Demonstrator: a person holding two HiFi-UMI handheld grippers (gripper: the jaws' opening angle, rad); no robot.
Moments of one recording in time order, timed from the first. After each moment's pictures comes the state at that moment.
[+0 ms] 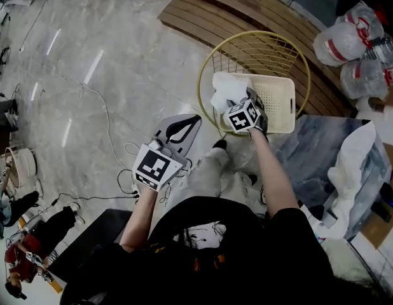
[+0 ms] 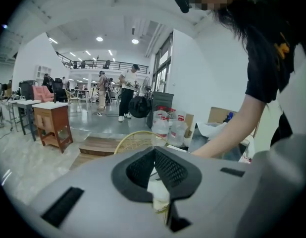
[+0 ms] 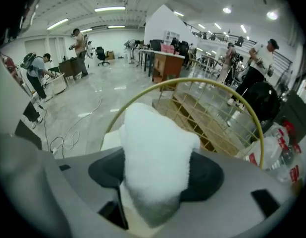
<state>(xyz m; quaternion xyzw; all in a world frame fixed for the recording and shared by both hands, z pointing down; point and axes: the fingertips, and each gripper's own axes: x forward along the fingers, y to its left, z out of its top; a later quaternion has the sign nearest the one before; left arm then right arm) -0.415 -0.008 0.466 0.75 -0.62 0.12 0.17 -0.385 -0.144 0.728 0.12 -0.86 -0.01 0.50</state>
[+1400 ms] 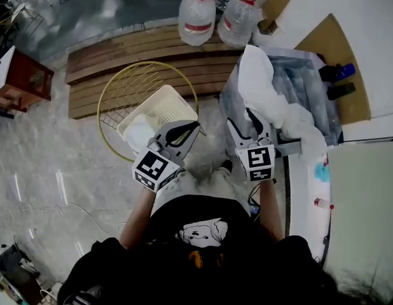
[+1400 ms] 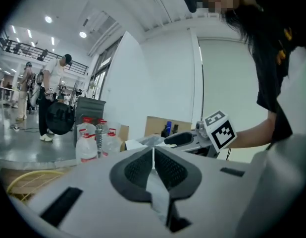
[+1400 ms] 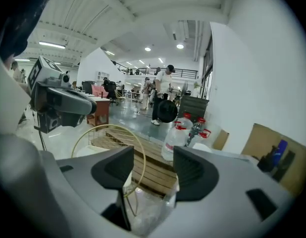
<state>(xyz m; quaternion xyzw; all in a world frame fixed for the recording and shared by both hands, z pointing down) -0.095 -0.128 0.411 0.95 -0.30 0.07 0.09 0.017 -0.162 0.457 0.51 -0.83 0.04 0.25</state>
